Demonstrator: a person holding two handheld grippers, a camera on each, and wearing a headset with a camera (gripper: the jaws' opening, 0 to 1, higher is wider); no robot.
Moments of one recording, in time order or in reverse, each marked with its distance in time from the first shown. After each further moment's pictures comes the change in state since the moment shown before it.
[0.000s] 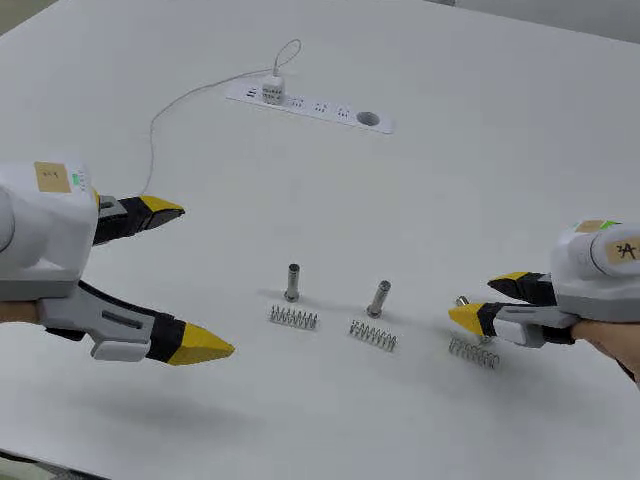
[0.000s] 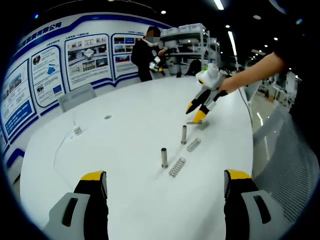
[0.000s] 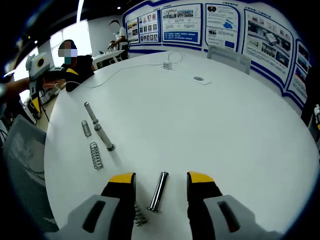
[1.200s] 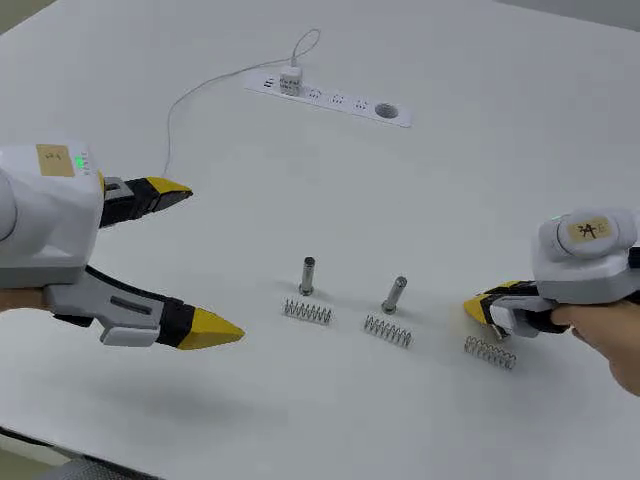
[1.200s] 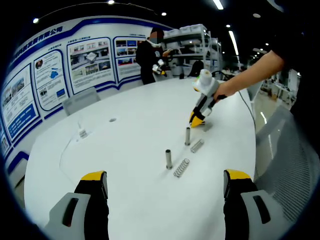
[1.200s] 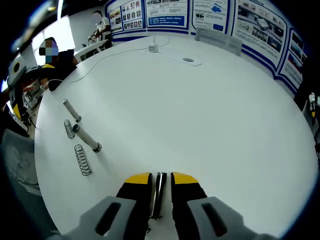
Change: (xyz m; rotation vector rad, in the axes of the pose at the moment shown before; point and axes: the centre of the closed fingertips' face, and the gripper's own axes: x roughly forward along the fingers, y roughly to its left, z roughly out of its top) left arm -0.006 0.005 0.004 0.022 -0.016 0.035; right arm 0.016 -0.004 -0.012 0.098 0.142 -0.085
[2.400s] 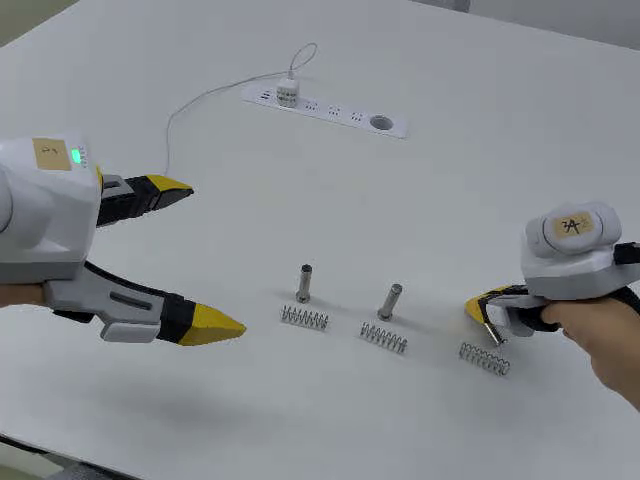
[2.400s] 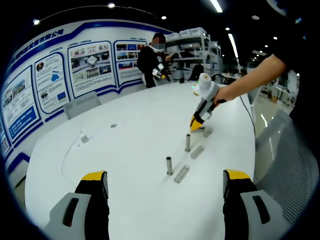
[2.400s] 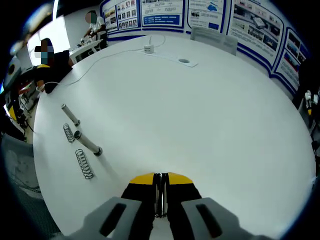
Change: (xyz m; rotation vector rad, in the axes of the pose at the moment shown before) left arm -0.004 0.001 0.014 0.002 -0.036 0.003; right arm -0.008 0.000 0.005 0.007 0.007 -0.039
